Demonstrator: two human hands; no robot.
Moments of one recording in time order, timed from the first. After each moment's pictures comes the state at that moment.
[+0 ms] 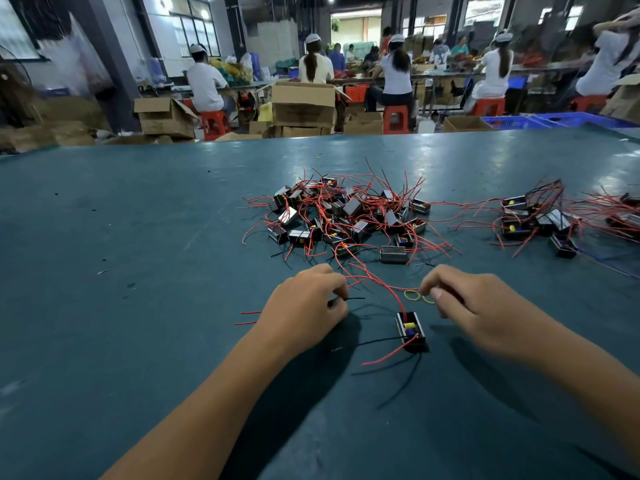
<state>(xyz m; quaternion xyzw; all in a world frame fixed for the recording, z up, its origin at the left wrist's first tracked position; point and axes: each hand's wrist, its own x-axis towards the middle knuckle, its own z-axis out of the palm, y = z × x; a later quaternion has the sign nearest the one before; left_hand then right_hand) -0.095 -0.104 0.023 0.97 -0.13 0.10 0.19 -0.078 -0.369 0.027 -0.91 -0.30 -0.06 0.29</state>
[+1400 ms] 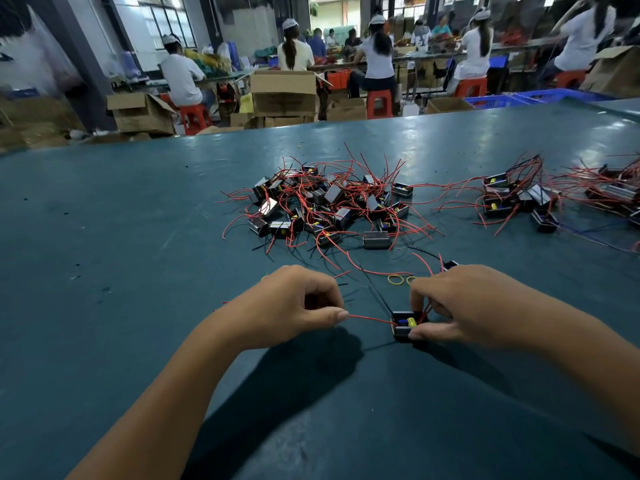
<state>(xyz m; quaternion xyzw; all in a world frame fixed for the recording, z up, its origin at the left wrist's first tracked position) -0.101 -0.093 0.042 0.90 -0.27 -0.07 0.32 -0.082 -0.376 0.035 -0.94 -0.33 -0.01 -0.02</state>
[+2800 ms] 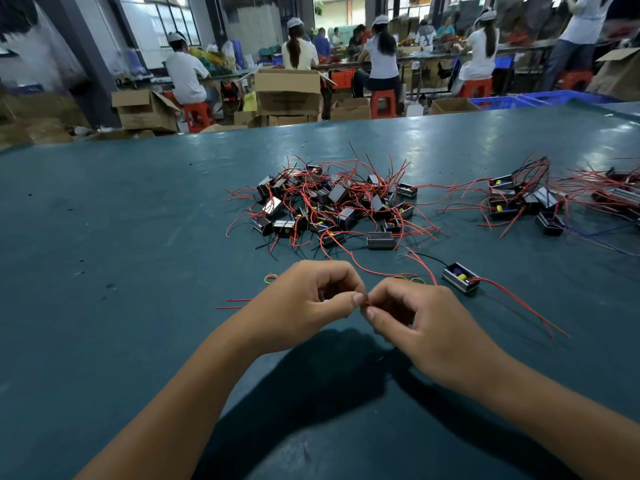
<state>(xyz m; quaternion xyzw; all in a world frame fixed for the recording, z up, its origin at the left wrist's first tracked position) -0.109 -0.112 0.042 0.84 -0.29 -0.03 0.46 -0.121 -0.317 0.014 -0.84 -0.28 -0.07 0.45</state>
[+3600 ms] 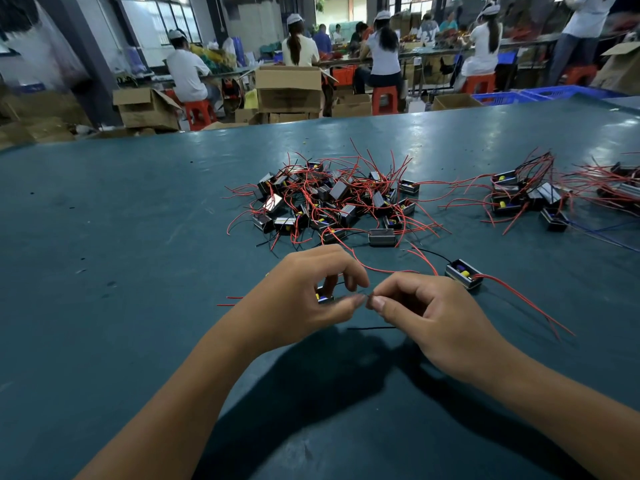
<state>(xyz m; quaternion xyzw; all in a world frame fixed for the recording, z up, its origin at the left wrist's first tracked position) -0.110 -0.111 0.049 0.87 -0.35 0.12 0.33 -0.115 -0.323 0.011 -0.81 -0.27 -0.05 0.52</state>
